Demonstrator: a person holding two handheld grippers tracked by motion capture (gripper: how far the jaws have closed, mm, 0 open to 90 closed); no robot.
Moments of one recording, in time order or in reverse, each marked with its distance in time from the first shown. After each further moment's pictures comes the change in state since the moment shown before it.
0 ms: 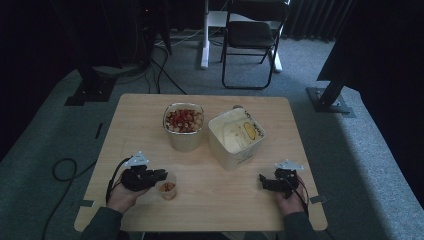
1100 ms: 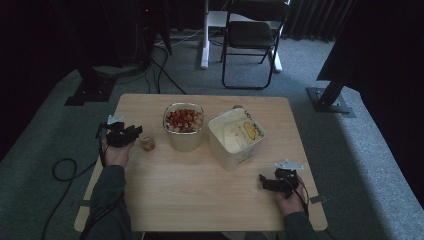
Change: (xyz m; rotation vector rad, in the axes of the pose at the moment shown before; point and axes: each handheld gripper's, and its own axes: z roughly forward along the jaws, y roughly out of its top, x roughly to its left) left arm 0.132 0.047 0.004 -0.236 0.426 -0.325; right arm 0.000 0.000 0.000 0.001 0.000 0.000
